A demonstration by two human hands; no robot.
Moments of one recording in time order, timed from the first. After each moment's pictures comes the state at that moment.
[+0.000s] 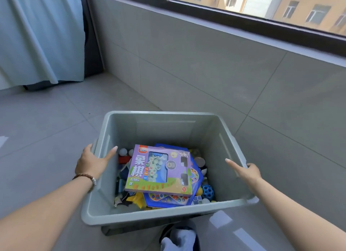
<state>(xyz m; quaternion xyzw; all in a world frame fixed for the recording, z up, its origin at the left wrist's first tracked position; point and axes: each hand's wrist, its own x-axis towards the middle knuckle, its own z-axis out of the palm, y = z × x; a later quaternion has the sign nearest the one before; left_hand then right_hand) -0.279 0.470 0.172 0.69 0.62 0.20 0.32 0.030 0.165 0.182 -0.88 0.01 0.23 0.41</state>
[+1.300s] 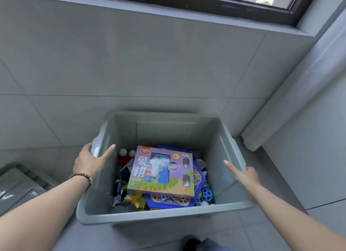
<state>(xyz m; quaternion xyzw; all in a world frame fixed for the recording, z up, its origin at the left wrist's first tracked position) 0.046 0.056 0.133 0.88 0.24 0.02 0.42 -0.017 -0.373 0.143 -0.80 0.42 0.05 0.43</state>
